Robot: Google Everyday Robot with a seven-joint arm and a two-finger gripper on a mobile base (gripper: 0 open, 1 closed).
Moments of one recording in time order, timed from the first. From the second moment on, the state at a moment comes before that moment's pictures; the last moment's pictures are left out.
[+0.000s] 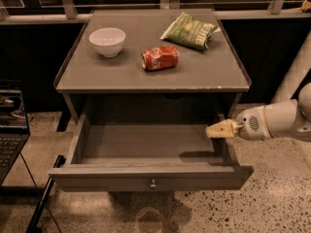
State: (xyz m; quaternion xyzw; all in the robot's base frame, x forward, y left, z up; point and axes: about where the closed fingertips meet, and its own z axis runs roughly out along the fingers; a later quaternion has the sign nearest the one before) arm 0.500 -0.190 0.752 -0.15 0.89 0.36 0.24
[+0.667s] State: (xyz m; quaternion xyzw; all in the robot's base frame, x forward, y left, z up) arm 0.500 -0.190 0.752 -0.15 0.89 0.36 0.24
